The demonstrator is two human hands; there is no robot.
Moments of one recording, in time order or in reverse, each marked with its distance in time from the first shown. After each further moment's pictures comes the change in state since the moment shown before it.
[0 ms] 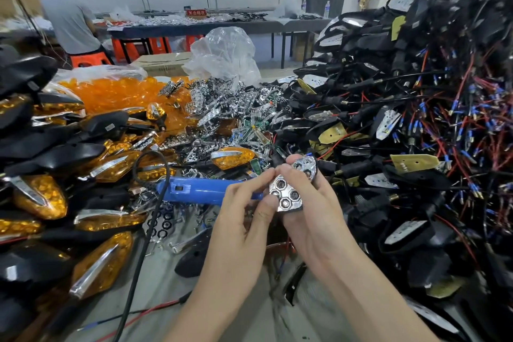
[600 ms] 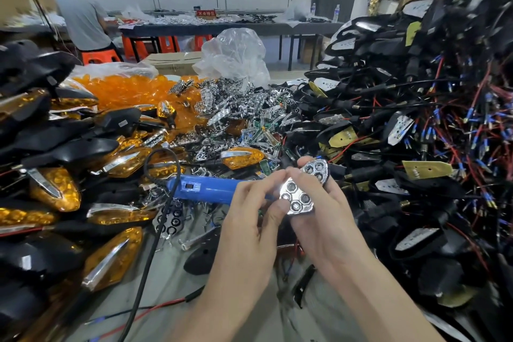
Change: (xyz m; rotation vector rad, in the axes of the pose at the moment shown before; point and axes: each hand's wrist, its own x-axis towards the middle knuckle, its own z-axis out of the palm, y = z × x) left_hand -0.002 0.007 -0.002 0.112 0.054 0.101; right_hand -0.003 -0.002 -0.001 -0.028 -0.047 0.021
